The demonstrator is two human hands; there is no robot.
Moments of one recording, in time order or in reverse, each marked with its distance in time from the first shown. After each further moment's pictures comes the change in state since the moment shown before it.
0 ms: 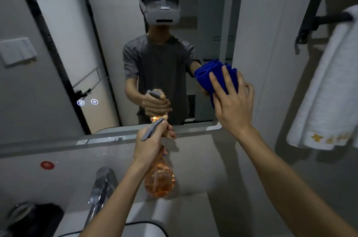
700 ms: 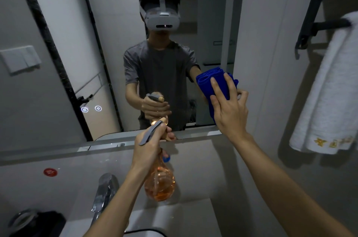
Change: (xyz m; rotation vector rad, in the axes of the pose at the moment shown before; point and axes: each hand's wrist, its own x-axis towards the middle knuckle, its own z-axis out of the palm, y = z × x) left_hand 0.010 -0.005 -0.011 -0.046 -0.018 0.030; right_hand 0.001 -0.017 0.010 0.187 0.027 0.167
